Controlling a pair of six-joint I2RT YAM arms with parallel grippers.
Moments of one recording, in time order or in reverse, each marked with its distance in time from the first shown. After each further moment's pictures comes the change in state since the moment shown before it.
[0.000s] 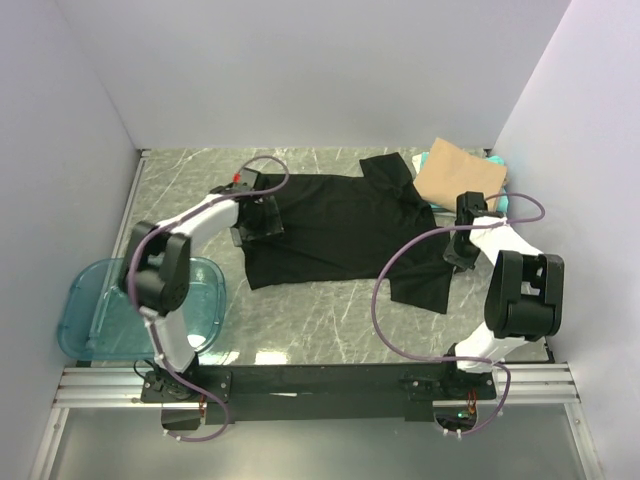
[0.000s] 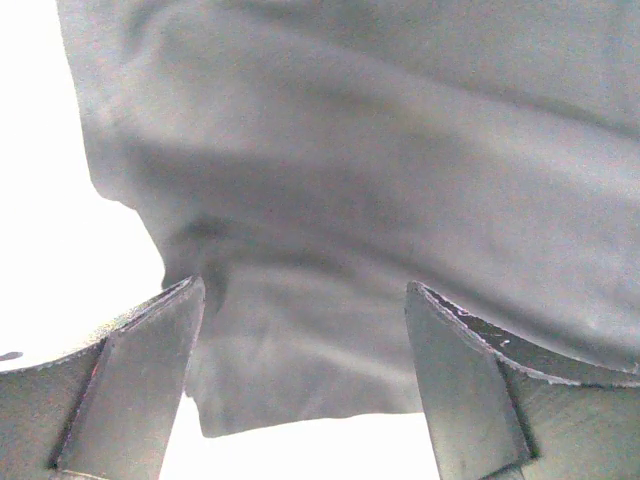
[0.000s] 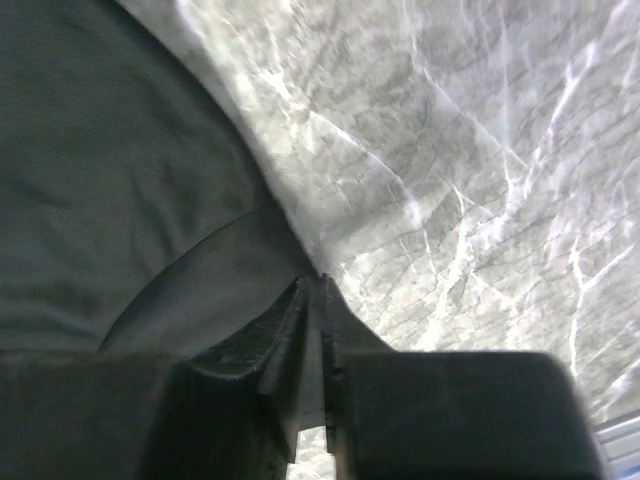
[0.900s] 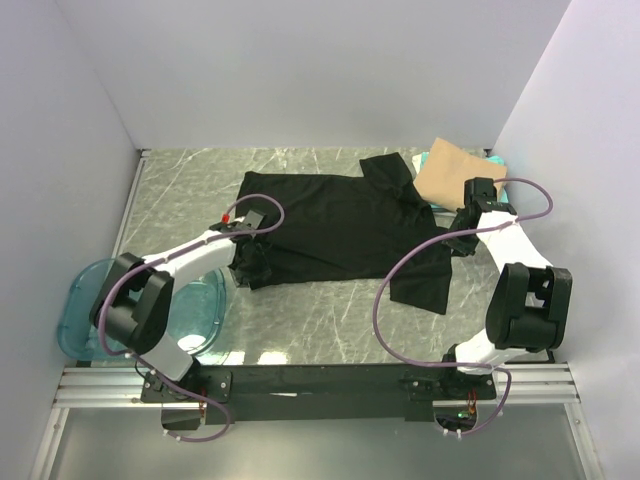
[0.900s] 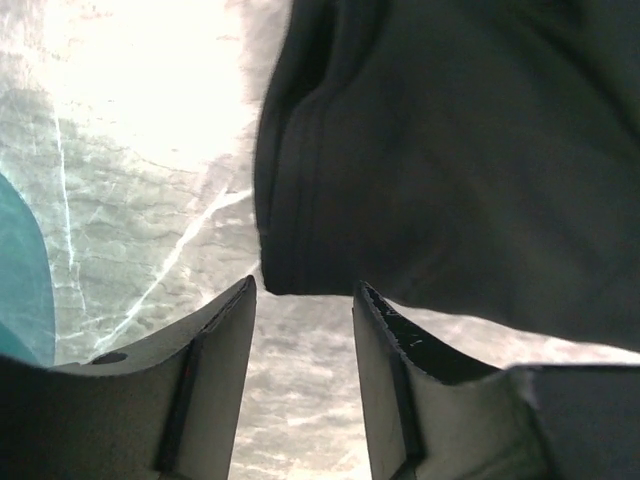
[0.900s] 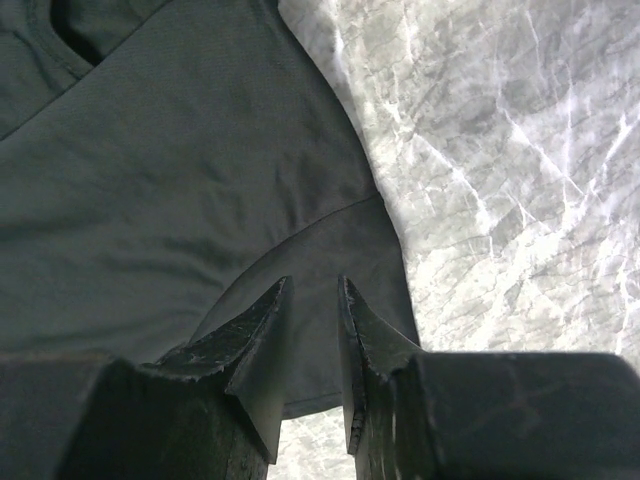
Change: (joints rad) left arm -0.146 -0.283 -0.350 -0.088 -0.160 -0.280; right arm -0.002 -0.076 0.096 -0.026 -0.140 0.001
